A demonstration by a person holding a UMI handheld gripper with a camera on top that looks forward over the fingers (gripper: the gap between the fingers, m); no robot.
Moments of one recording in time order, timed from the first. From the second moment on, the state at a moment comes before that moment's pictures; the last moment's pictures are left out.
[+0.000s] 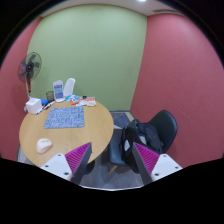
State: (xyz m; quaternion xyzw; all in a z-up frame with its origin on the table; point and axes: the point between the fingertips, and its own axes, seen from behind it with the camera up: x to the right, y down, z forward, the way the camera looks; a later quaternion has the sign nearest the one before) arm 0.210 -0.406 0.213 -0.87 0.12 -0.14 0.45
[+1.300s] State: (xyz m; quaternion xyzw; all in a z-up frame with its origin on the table) arm -0.118 -0.201 -0.010 -0.91 0.04 -0.02 0.42
